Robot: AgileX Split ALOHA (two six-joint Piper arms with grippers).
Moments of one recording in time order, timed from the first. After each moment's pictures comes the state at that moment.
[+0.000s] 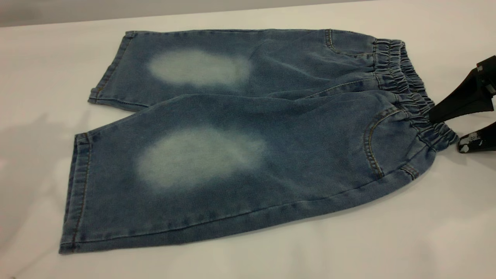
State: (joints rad) left arm -0.04 1.32 -0.85 -0.08 0.23 -0.06; right arm -0.31 2.16 -0.78 1.35 0.78 -1.29
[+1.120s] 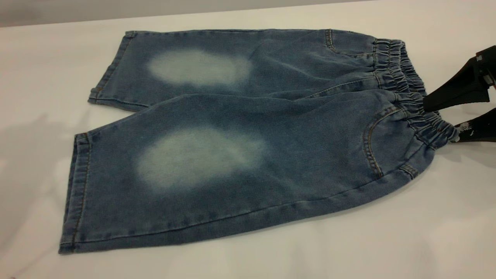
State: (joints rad) left arm -0.04 1.32 -0.85 -0.08 0.24 -0.06; right arm -0.31 2.17 -0.78 1.41 0.85 -1.37
